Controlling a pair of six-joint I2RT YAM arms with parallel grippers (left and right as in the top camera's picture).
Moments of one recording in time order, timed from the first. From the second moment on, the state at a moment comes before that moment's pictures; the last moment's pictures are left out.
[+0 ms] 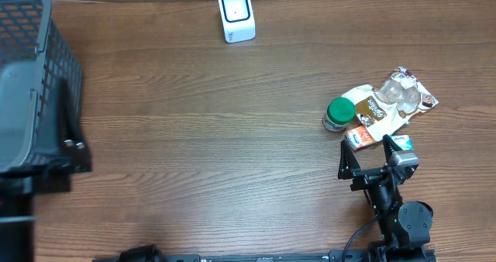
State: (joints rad) left arm 0.20 0.81 1.76 -0.76 0.15 -0.09; right arm 0.08 0.01 0.02 -0.03 -0.10 0.18
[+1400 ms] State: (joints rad) left arm 0.04 0.02 0.02 0.02 0.08 0.17; right arm 0.08 0.01 0.02 -0.03 -0.10 0.18
